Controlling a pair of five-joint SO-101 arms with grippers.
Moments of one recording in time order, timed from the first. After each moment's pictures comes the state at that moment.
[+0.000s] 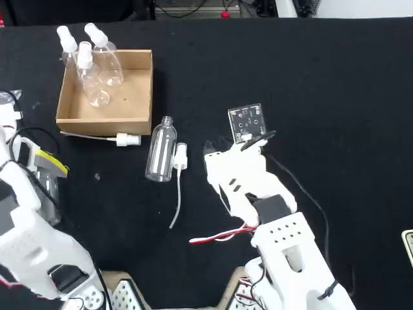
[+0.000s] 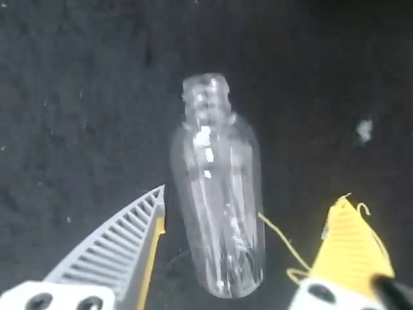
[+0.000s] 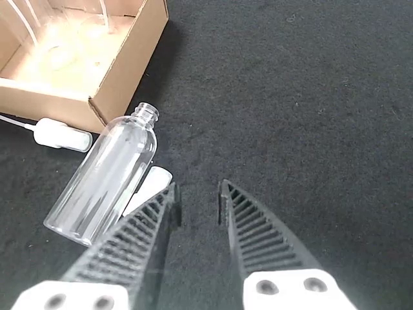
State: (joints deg) left arm -42.9 15.4 -3.8 85.7 -34.6; right arm -19.3 -54.5 70.8 29.1 -4.2
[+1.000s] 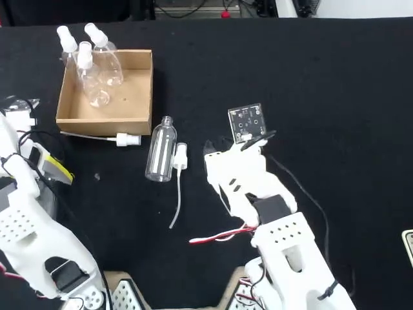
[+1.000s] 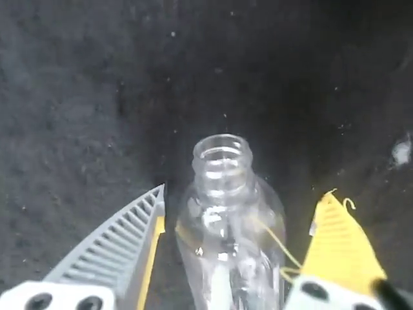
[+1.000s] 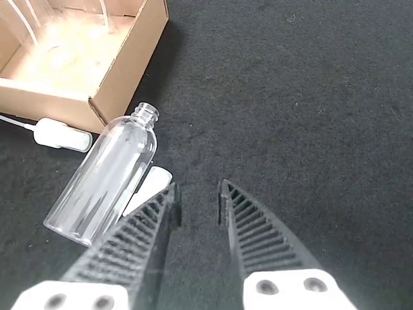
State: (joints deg) left arm -41.6 26.6 -6.3 80.4 -40.3; right arm -19.3 -54.5 70.8 29.1 -4.2
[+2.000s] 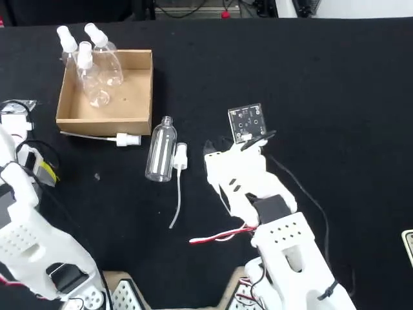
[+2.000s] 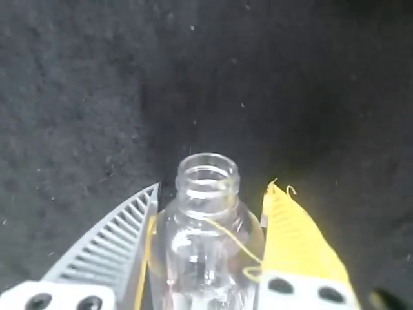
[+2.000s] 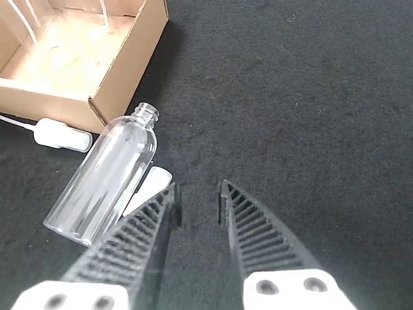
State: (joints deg) left arm -43.6 18.0 5.1 70.7 -44.9; right arm -19.3 -54.5 70.8 29.1 -4.2
